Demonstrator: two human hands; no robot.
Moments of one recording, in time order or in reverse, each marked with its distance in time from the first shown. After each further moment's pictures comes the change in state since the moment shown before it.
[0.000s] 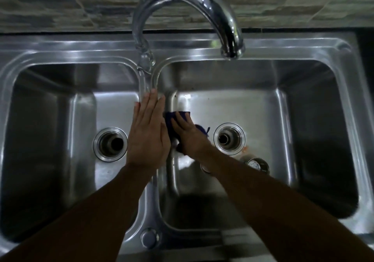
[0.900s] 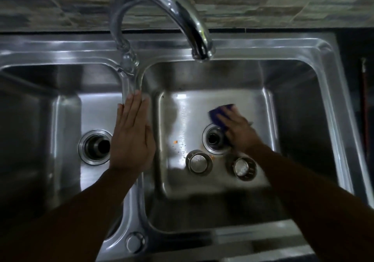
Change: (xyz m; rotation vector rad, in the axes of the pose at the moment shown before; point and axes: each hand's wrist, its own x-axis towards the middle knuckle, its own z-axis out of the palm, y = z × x) left_hand 0.001 -0.004 0.004 0.036 0.068 0.068; right_hand -0.110 0.144 -0.036 0.088 0.245 0.141
